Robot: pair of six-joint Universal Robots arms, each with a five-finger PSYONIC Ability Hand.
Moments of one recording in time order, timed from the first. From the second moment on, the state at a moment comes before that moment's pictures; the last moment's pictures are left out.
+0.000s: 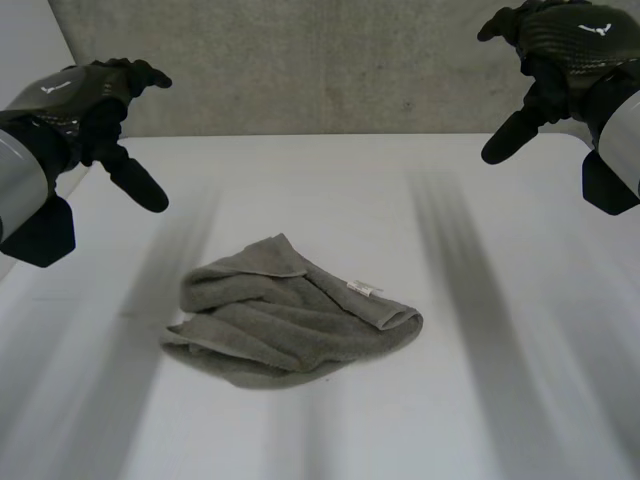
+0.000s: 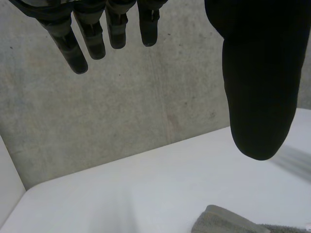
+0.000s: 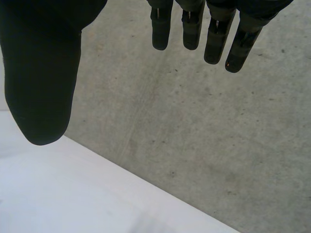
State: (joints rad) left arm 4.34 -1.60 -1.29 2.76 -1.59 3.07; right arm 1.94 -1.50 1.24 0.22 1.52 3.07; left_hand 0.18 0.17 0.17 0.17 0.03; right_hand 0.21 0.23 0.21 0.23 0.05
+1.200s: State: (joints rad) left arm 4.31 -1.89 -1.19 2.87 -1.54 3.07; right arm 2.08 -1.27 1.26 0.01 1.39 2.98; left_hand 1.18 1.22 1.21 1.21 1.03; right_hand 0.92 1.17 1.18 1.19 0.97
